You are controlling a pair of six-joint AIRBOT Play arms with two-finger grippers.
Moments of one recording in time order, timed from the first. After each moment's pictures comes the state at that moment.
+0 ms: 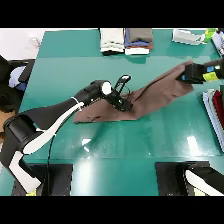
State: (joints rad) left arm -0.72 -1.83 1.55 1.05 -0.90 -1.49; right arm 0.08 -1.02 1.46 -1.22 1.46 1.64
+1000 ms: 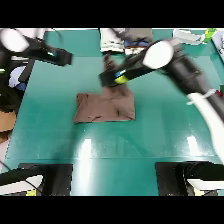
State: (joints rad) left arm -0.20 -1.29 1.60 1.37 -1.09 -1.46; right arm 0.71 -1.50 1.69 -1.22 1.06 1.73
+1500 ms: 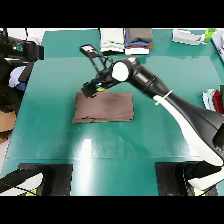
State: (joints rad) left arm -0.11 -1.16 1.60 1.42 -1.19 -1.46; right arm 0.75 -1.67 1.80 -1.27 1.04 1.62
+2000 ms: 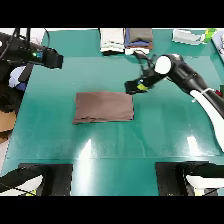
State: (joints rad) left arm -0.28 -1.18 1.59 1.39 -1.20 -1.44; right arm 0.41 -1.43 1.38 -1.31 1.15 1.78
